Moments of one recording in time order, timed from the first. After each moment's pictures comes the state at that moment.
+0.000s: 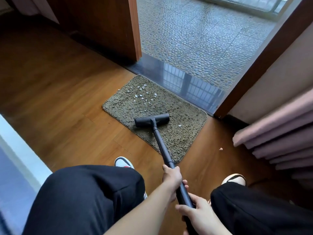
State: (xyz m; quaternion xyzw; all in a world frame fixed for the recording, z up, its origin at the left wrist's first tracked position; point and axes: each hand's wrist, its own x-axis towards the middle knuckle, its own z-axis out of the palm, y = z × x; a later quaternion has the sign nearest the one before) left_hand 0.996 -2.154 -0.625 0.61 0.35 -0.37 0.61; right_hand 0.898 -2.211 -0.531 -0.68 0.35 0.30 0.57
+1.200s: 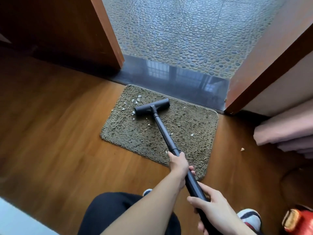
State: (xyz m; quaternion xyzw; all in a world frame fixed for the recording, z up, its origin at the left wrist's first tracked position) left_hand 1.215 -2.144 -0.626 0.66 0.30 -0.40 0.56; right_hand 1.093 -2.181 -0.516 -0.58 0.41 0.21 0.67
